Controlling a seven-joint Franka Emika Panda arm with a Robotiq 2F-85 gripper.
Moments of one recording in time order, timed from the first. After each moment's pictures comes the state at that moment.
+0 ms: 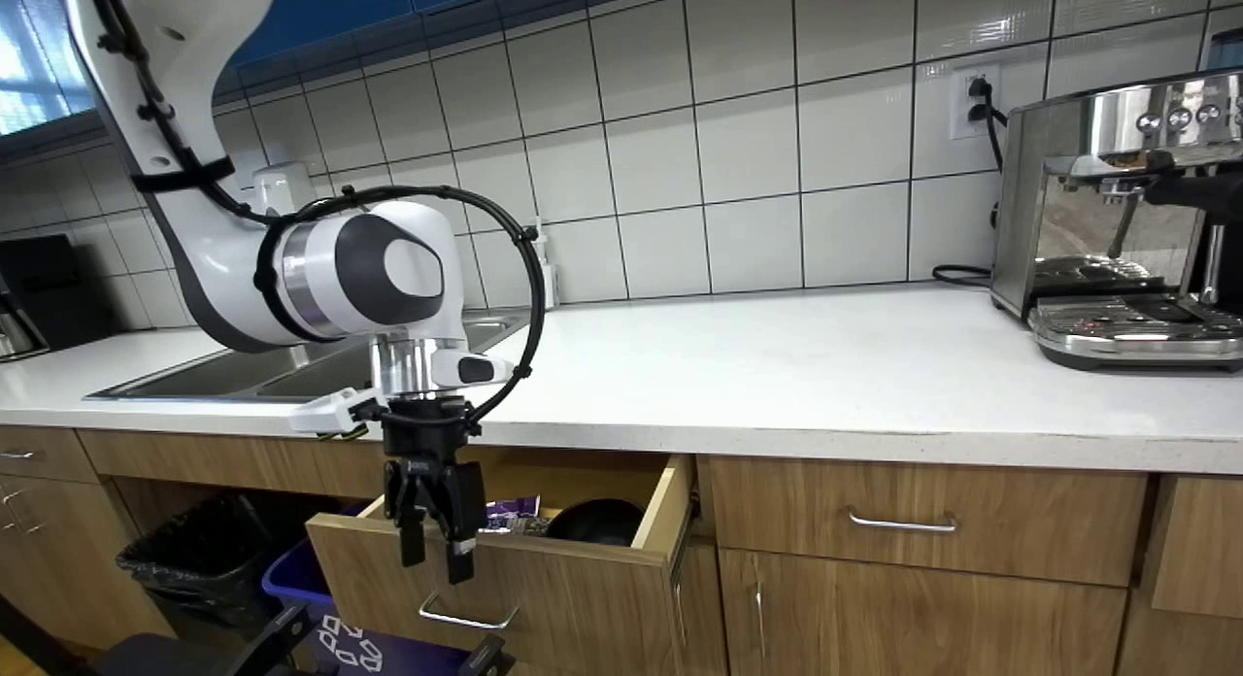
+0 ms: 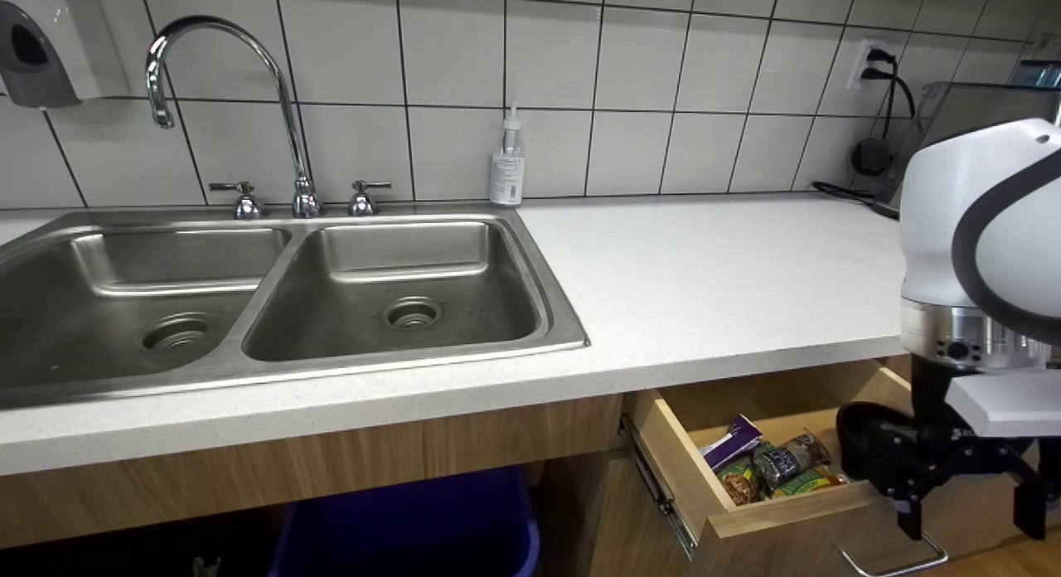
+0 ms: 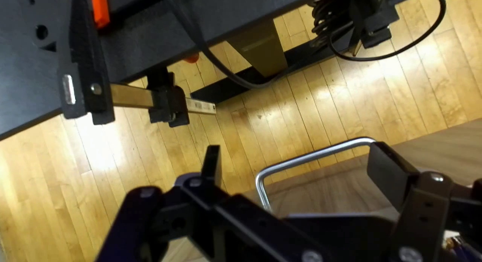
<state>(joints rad) 0.10 0.21 -0.08 -2.72 -0.14 2.56 0.47</state>
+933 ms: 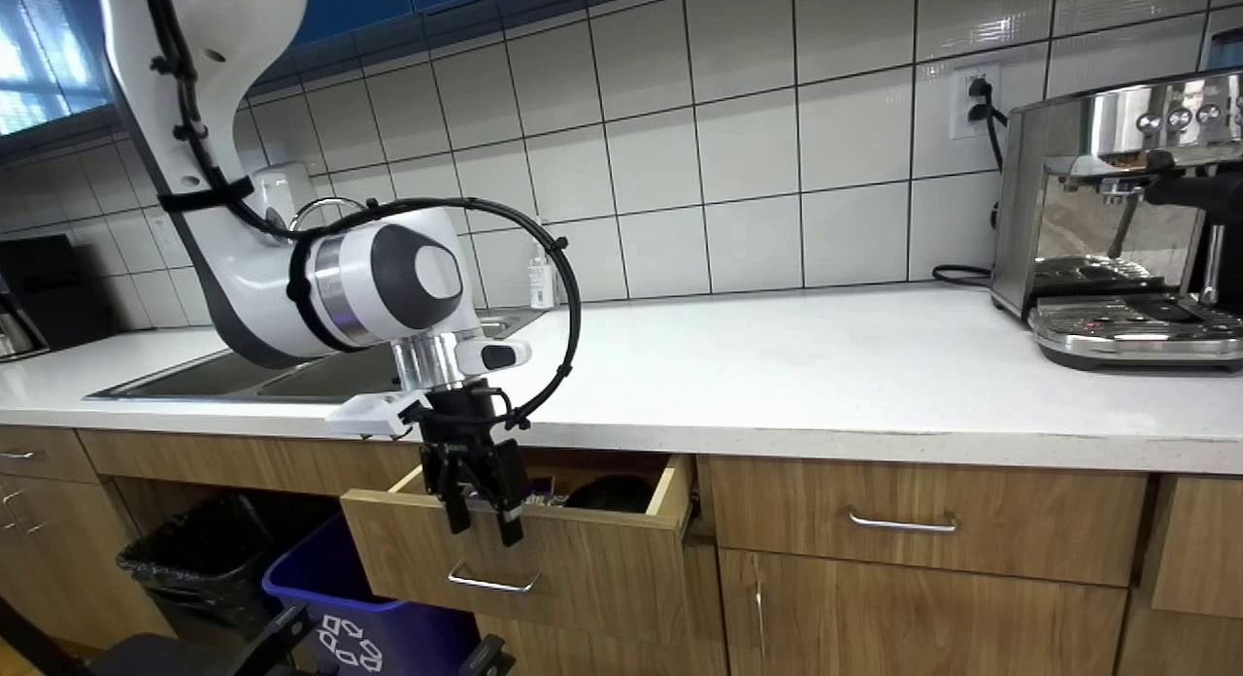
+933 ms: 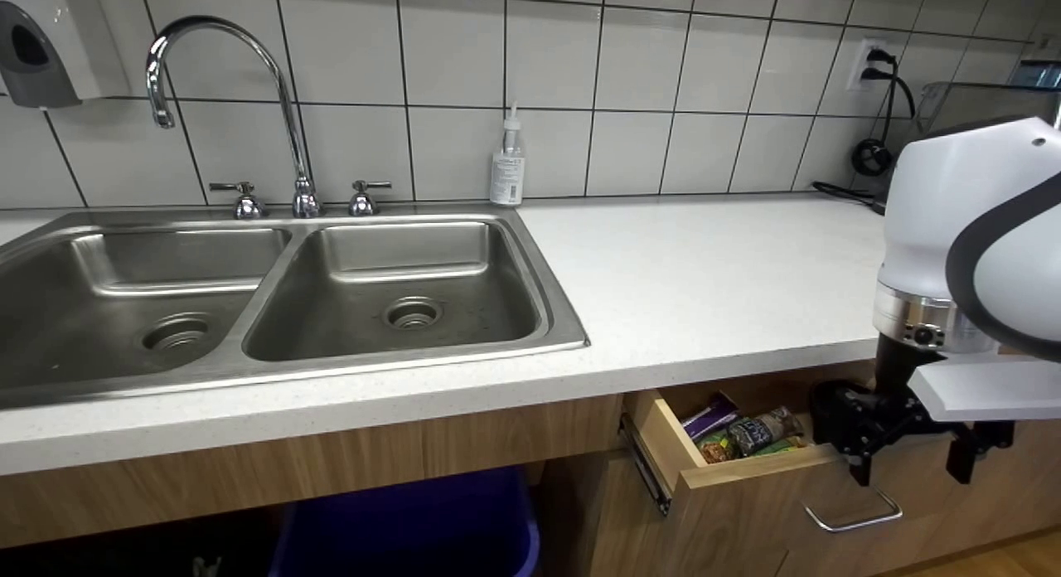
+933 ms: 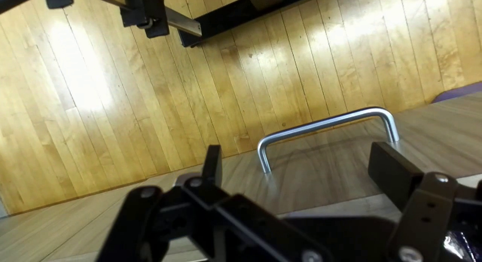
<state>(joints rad) 0.16 0.27 -0.16 -2.68 -0.27 2.75 0.52</state>
